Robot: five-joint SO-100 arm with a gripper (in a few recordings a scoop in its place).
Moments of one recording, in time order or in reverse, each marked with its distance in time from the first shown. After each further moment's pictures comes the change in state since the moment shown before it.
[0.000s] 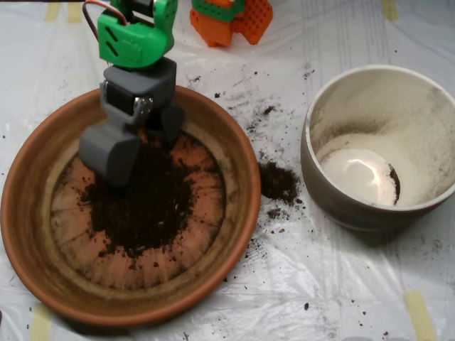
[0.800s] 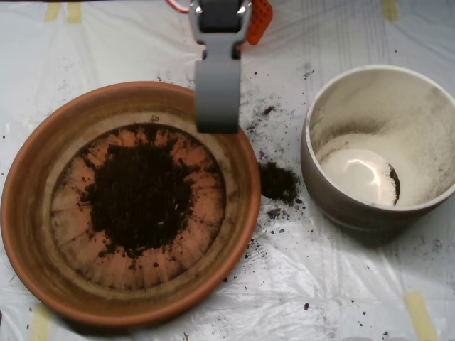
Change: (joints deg) arm -23.5 38.8 5.8 10.5 -7.0
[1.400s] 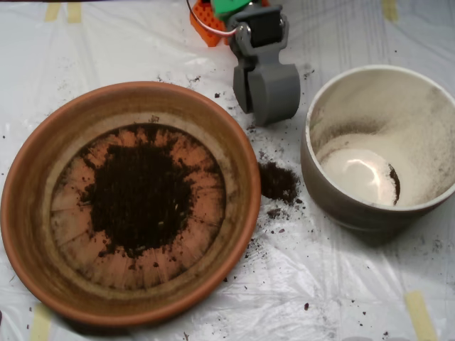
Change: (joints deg) arm -17.1 43.7 38.1 -1.5 -11.2
